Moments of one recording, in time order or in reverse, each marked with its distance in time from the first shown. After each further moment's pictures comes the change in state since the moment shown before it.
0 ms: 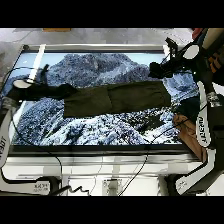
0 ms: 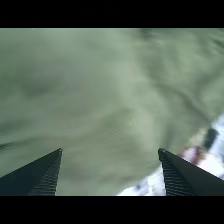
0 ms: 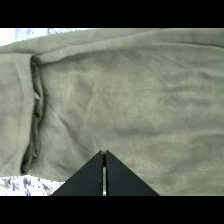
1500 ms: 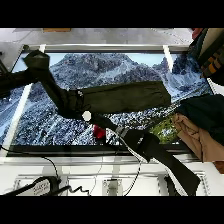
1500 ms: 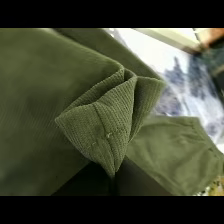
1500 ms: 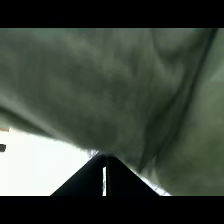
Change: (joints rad) left arm 0.095 0.248 0.000 -0.236 0.130 0.148; right arm 0.891 -0.518 0.054 0.480 -1.037 0.105
